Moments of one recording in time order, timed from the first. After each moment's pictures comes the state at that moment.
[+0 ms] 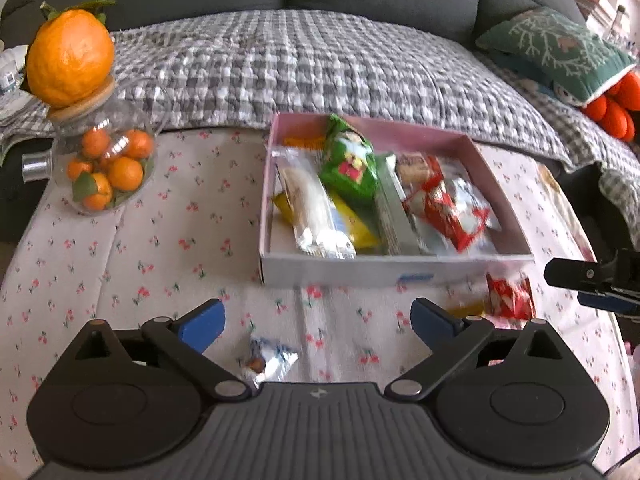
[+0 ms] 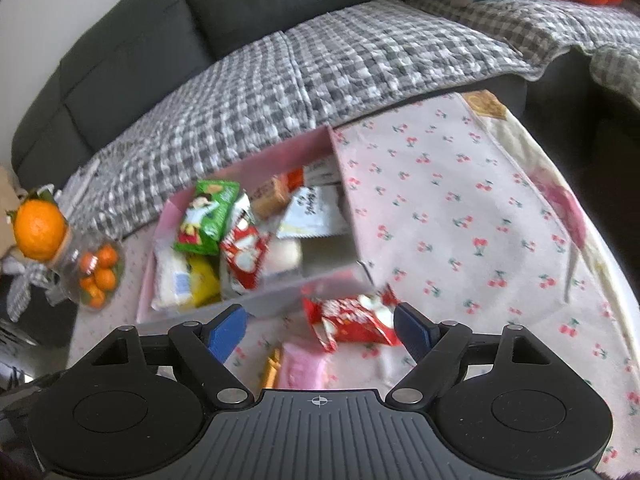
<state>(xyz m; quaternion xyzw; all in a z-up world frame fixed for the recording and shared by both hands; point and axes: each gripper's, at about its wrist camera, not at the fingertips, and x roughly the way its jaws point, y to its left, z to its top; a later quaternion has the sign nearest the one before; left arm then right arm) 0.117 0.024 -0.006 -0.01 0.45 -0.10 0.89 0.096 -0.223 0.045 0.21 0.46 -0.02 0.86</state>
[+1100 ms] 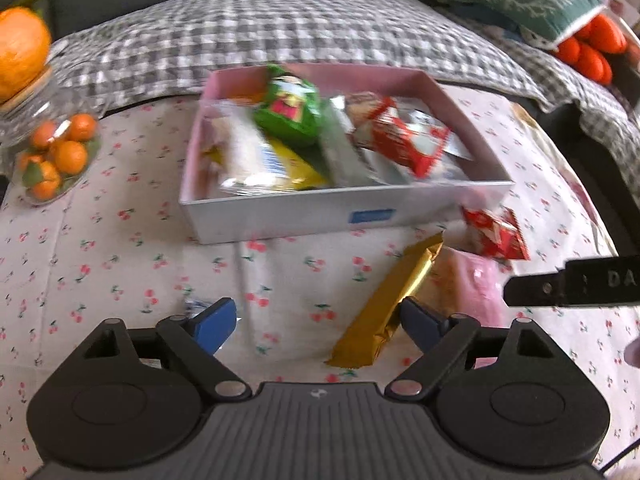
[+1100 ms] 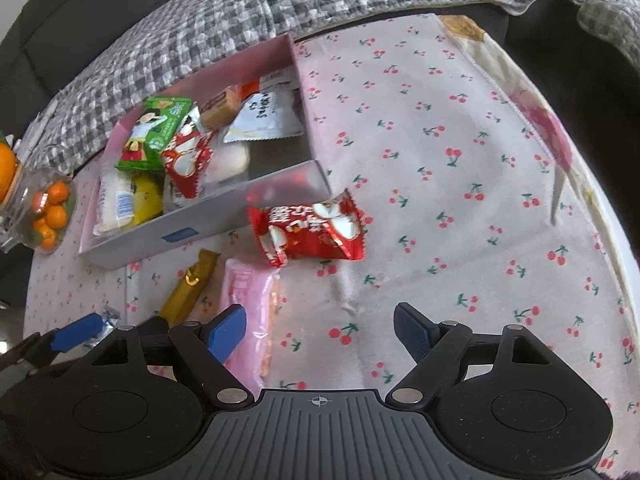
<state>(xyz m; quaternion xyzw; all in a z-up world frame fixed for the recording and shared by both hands) 0.108 -0.003 -0.038 0.03 0.46 -0.13 0.88 0.088 -0.213 0.004 0.18 0.55 -0.05 0.81</state>
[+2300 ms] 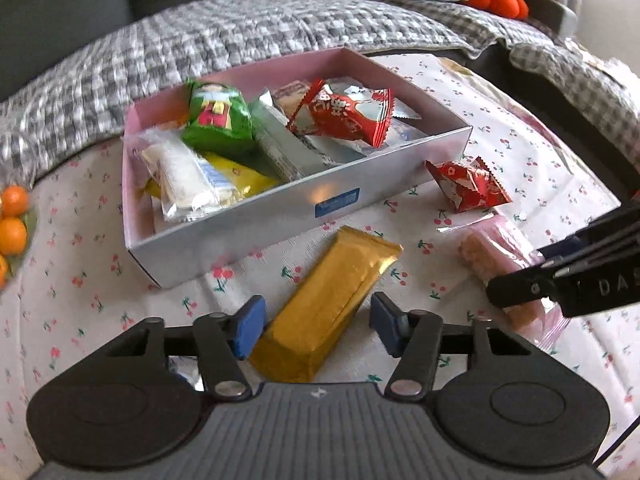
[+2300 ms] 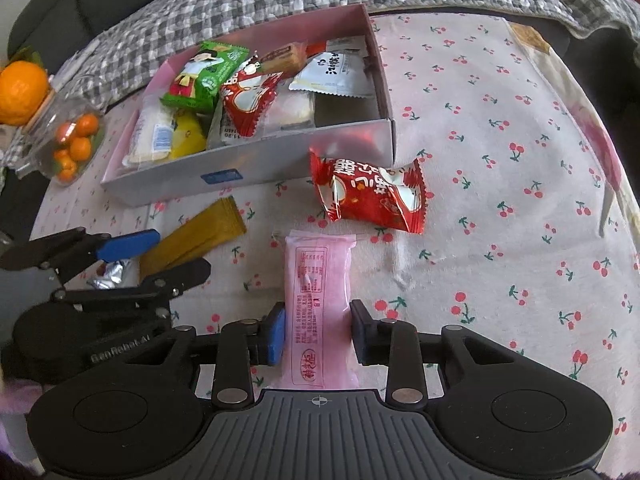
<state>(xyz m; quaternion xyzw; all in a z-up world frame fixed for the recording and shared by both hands) 0.116 -0.010 -0.053 0.13 0.43 -0.26 0.86 0.086 -0.184 -0.004 0.12 0.57 0.02 0.81</state>
